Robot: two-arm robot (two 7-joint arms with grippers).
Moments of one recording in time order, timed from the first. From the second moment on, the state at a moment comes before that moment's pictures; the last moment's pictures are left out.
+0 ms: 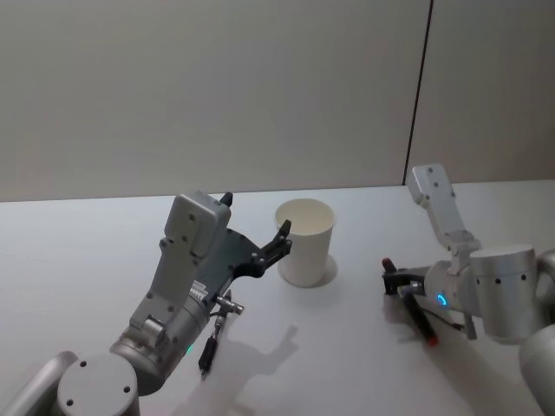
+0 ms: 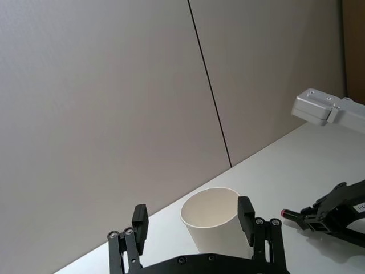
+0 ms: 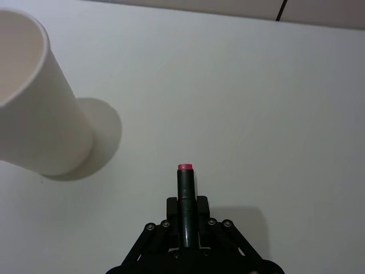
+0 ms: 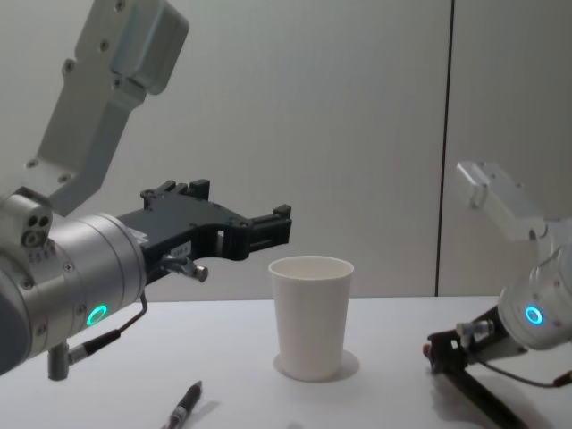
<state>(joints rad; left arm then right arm) -0.24 0.38 0.45 -1.63 -0.20 0.01 -0.01 0.54 0.06 -0.29 -1.18 0.17 0.79 0.05</state>
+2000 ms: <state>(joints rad) -0.24 0.38 0.45 -1.63 -0.20 0.01 -0.01 0.51 0.12 -0.31 -1.24 -0.06 -0.09 0.22</state>
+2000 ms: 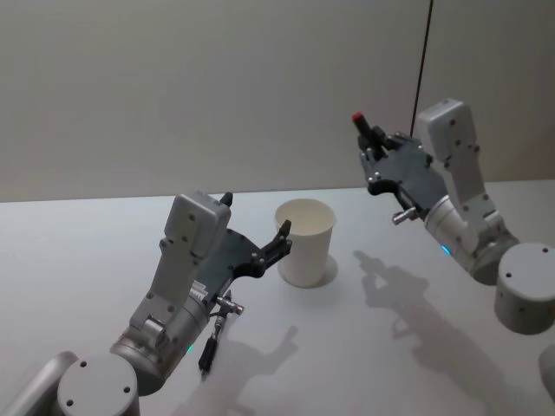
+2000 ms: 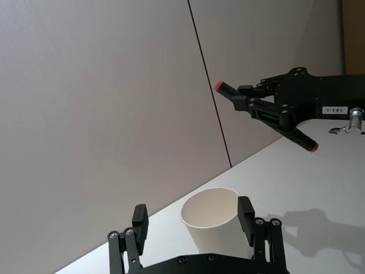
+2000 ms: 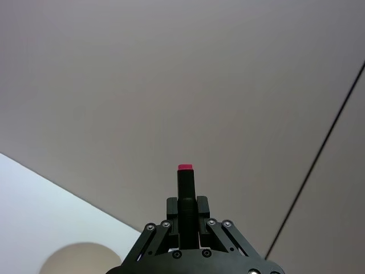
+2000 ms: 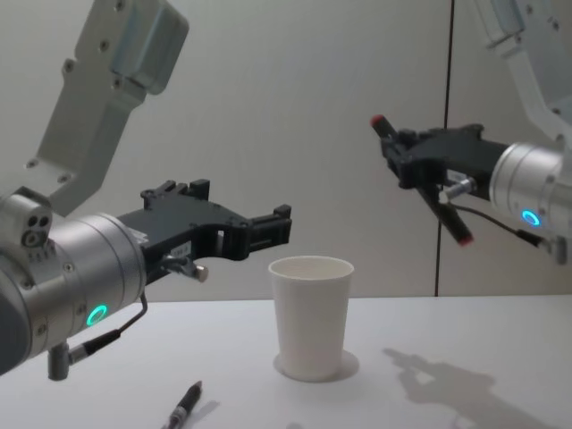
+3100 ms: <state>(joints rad) -0.24 0.38 0.45 -1.63 -0.20 0.01 -0.01 0.65 0.03 -0.37 -0.96 -0.05 -0.38 0.37</state>
